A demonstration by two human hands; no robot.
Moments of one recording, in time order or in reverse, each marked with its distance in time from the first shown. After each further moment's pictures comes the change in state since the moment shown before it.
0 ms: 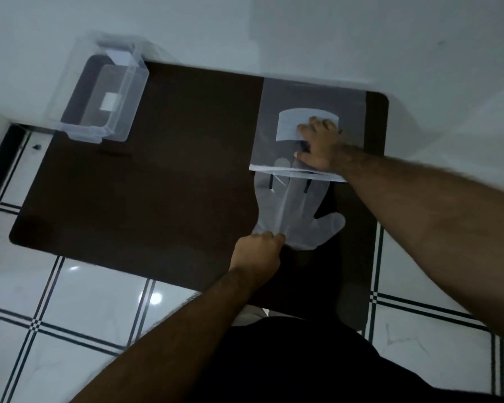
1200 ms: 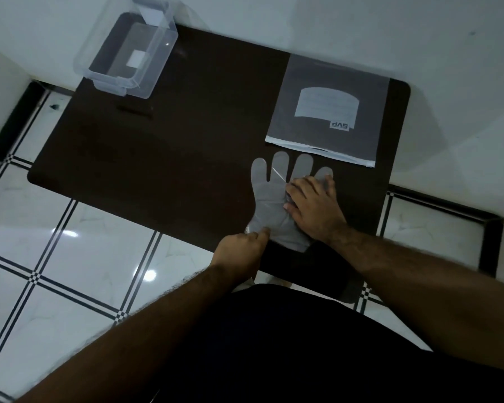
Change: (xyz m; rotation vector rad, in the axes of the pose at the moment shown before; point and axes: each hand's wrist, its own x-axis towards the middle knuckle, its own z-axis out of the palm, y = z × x) left_hand -0.082 -0.014 0.032 0.020 -0.004 -0.002; right_hand -0.163 -0.059 0.113 -0.038 0.198 -0.336
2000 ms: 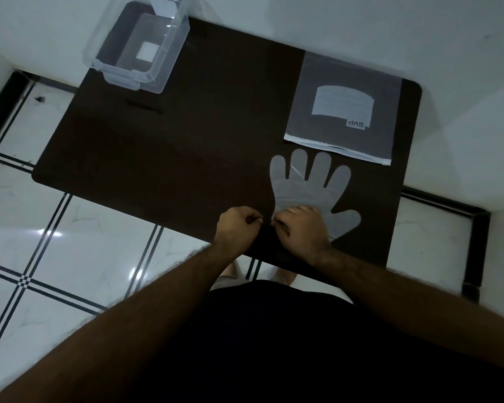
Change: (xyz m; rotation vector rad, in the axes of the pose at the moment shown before) left_hand 0.007 -0.074 -0.006 -0.933 0.017 -0.513; right_hand -0.008 -0.107 0.011 0.193 0.047 0.096
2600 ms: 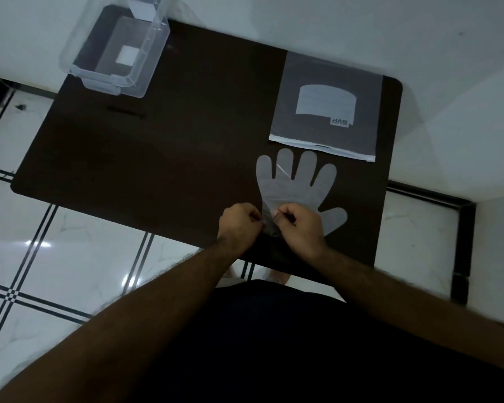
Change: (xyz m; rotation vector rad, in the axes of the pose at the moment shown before) left_hand 0.012 0.025 0.017 0.170 -0.012 0.045; right_hand -0.010 -0.004 -0.016 0.641 0.117 0.409
